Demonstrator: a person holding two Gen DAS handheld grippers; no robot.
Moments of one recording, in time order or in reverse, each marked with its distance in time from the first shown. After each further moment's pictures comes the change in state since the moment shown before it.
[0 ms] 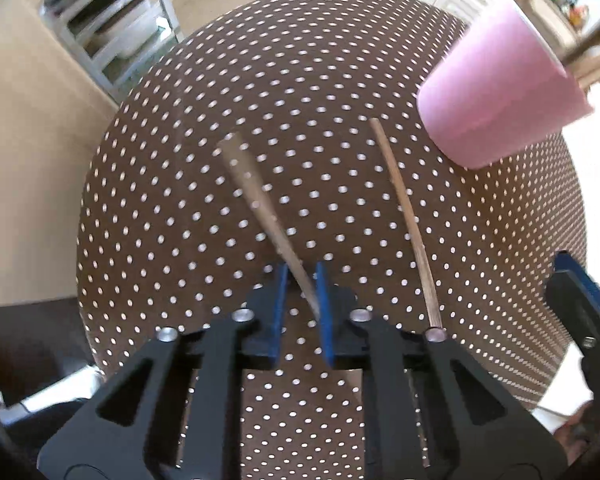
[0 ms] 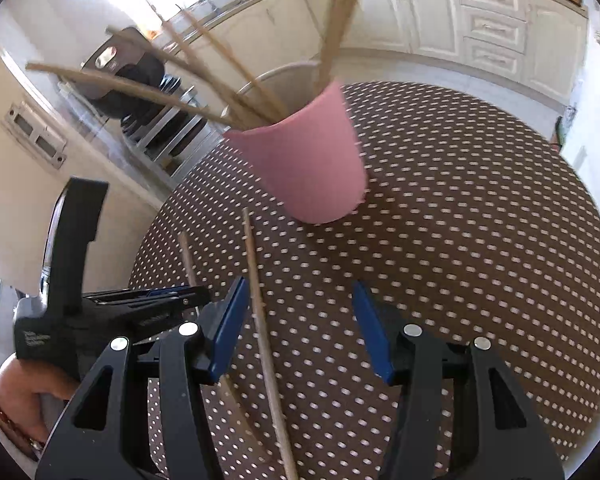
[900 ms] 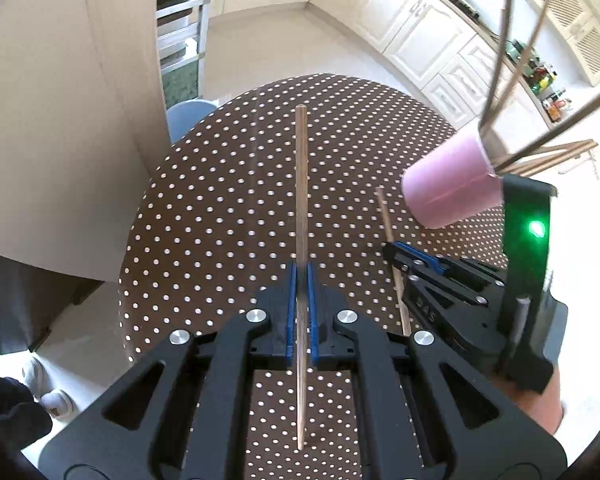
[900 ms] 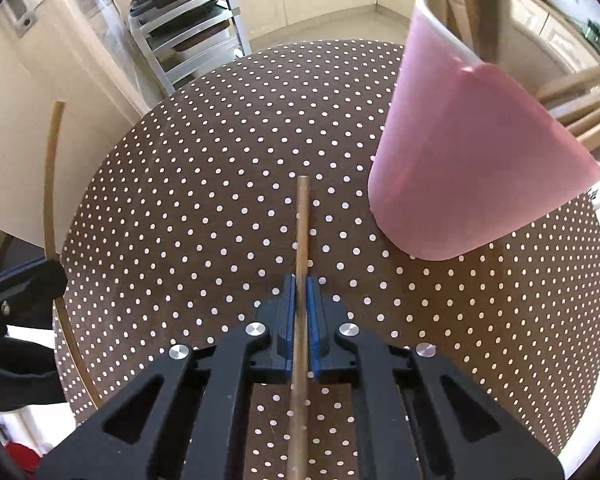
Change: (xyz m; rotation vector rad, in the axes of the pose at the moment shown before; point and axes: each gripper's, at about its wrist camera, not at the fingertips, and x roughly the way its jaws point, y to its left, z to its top) left arm -0.076 0.062 -0.043 -0.163 -0.220 -0.158; right arm 0.101 0.064 0.037 -0.301 0.247 -0.154
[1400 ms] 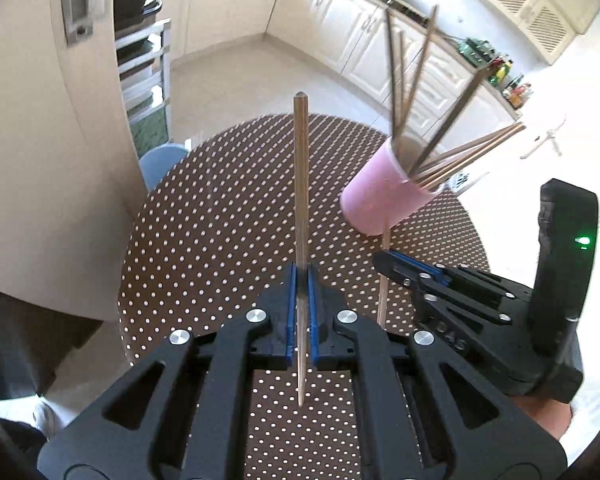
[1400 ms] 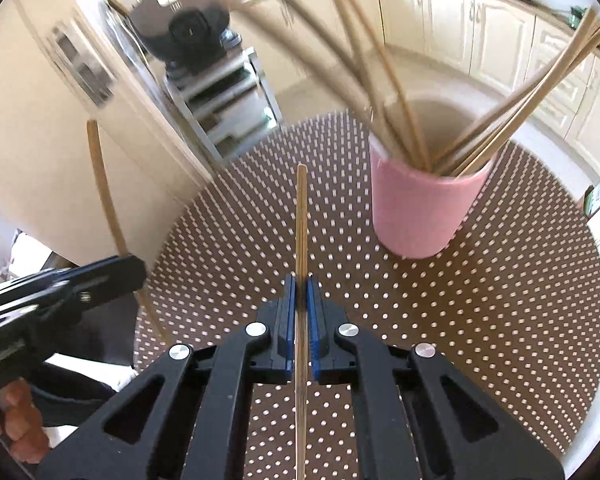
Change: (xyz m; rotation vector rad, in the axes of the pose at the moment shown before) left arm -0.062 -0.037 -0.010 0.139 -0.117 -0.073; right arm -0.120 -0.019 -0.045 0.077 -0.242 0.152
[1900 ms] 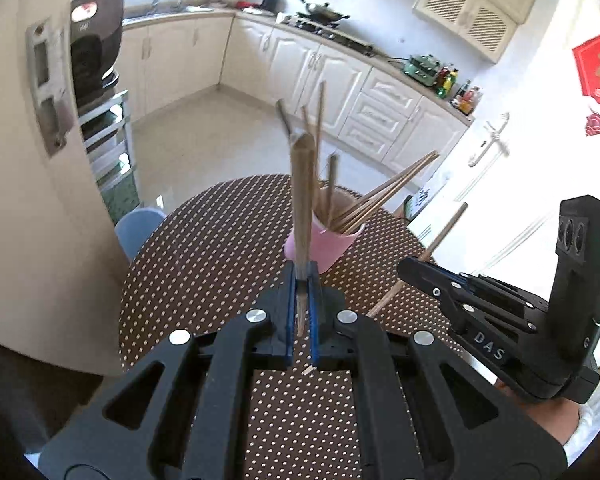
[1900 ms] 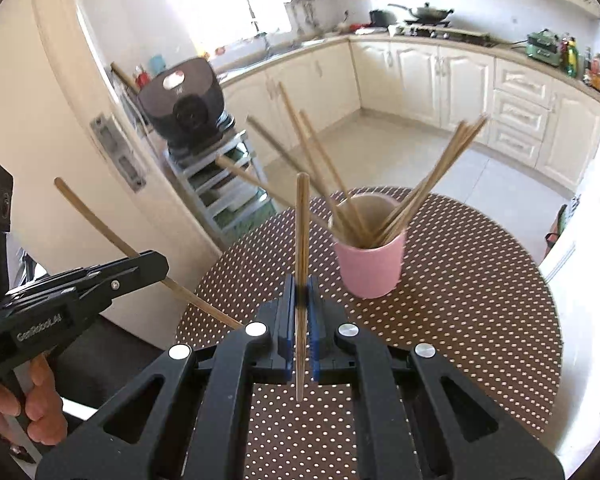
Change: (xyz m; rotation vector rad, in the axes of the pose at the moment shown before) left arm -0.062 -0.053 0.017 0.155 -0.145 -0.093; right arm -0.106 0.004 -0.015 0.062 -0.240 -0.059
